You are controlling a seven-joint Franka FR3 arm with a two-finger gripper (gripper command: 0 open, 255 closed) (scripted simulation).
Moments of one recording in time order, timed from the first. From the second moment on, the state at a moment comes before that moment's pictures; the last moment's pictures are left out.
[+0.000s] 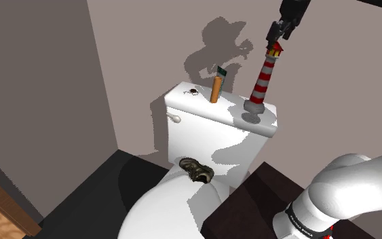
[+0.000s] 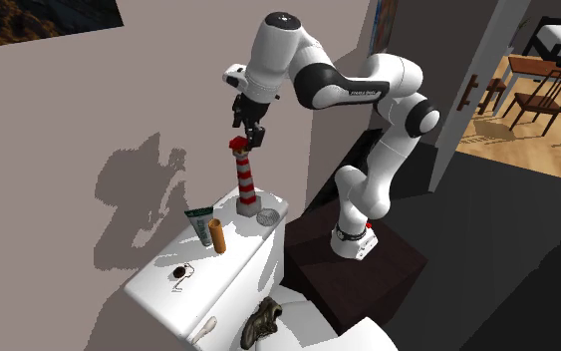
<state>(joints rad) -0.16 -0.54 -0.02 -1.87 -0.35 1.60 -0.17</state>
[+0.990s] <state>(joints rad) -0.17 -0.58 -0.03 -2.00 -0.37 1.70 -0.15</state>
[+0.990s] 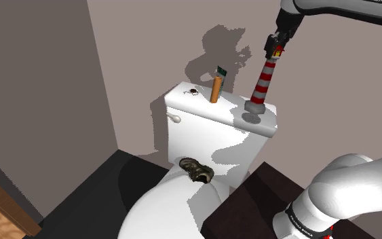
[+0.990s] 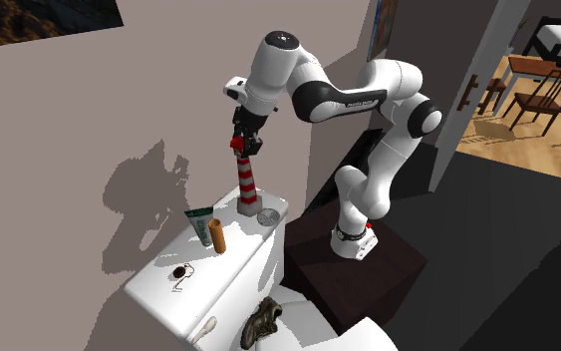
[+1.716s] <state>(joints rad) -0.17 -0.54 -0.03 -1.88 -0.36 1.63 -0.17</state>
